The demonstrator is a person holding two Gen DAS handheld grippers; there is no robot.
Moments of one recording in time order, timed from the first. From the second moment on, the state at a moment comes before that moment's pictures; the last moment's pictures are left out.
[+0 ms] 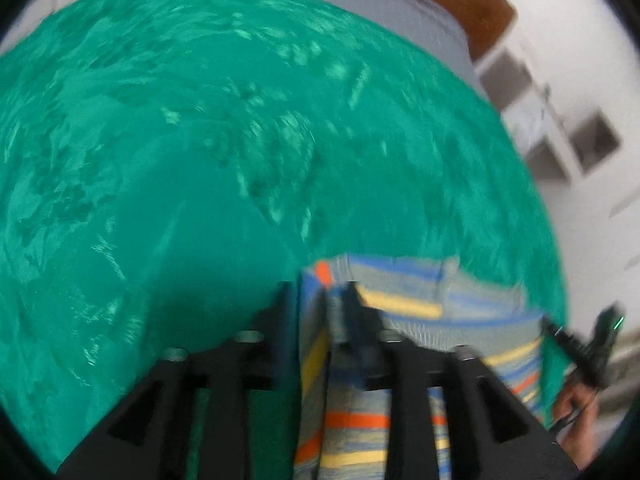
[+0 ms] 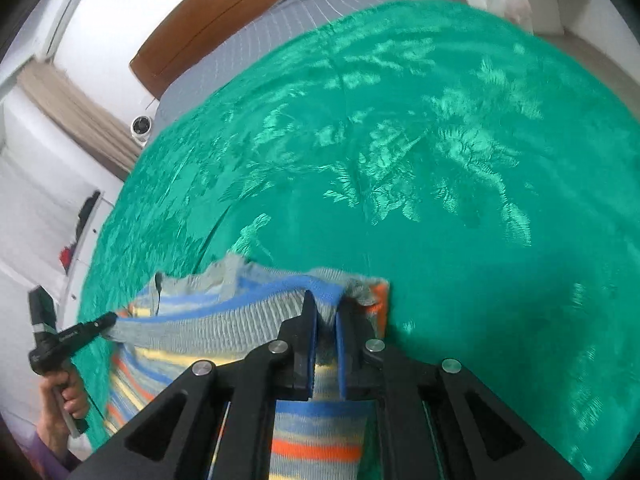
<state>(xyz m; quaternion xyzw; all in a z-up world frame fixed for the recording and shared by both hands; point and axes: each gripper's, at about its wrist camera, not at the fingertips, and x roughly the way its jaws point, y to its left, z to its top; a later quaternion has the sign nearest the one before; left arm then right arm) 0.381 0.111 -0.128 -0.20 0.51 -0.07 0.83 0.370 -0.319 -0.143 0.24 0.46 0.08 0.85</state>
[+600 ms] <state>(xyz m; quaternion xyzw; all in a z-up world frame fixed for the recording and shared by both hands) 0.370 0.074 -0.119 -0.15 0.51 -0.14 0.84 0.421 -0.180 -0.109 0.13 0.44 0.17 0.87</state>
